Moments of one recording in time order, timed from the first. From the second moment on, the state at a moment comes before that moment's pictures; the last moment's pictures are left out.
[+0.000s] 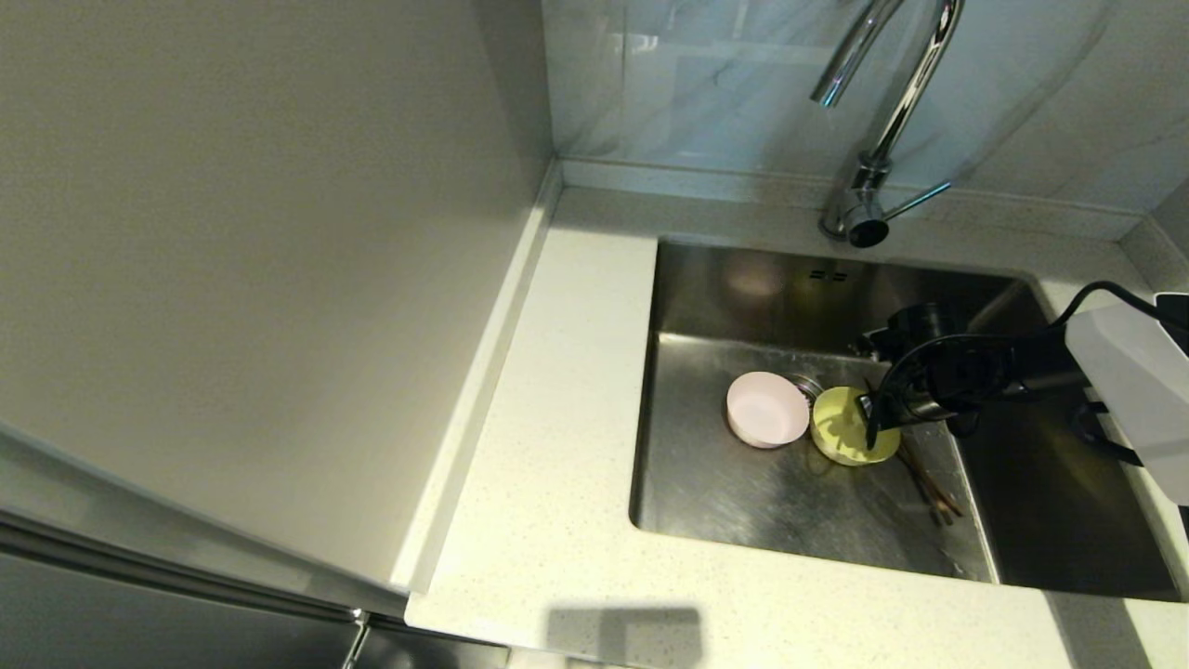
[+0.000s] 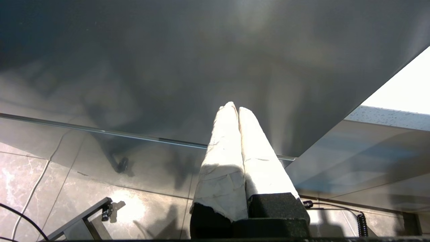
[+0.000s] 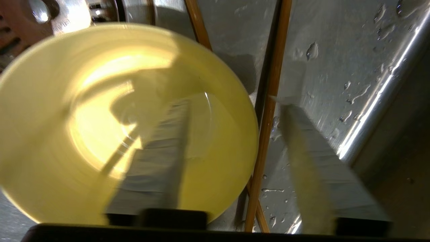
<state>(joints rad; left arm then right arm) 0.00 0.00 0.00 0.00 0.02 -0.02 -0.06 2.41 -1.72 0.10 -0.16 -0.23</state>
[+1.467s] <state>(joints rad) 0.00 0.00 0.00 0.00 0.02 -0.02 -0.11 2.28 -1.68 0.11 -0.16 -0.22</state>
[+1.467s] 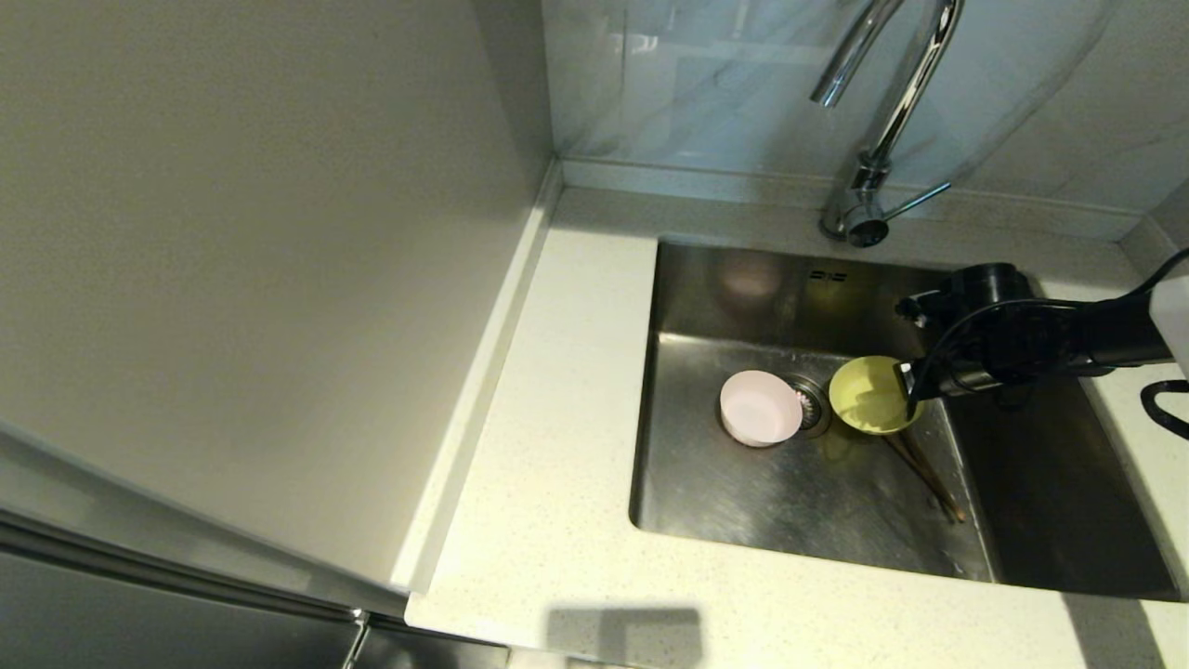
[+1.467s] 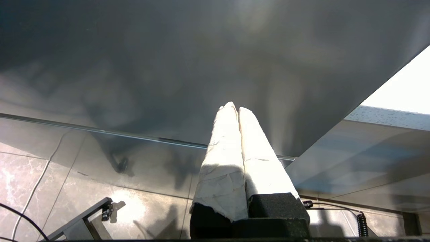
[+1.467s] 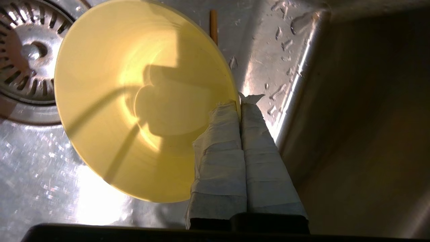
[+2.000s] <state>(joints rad) 0.00 0.00 0.00 0.00 0.02 -0.02 -0.14 2.15 -1.59 0.11 -0.11 -0.21</state>
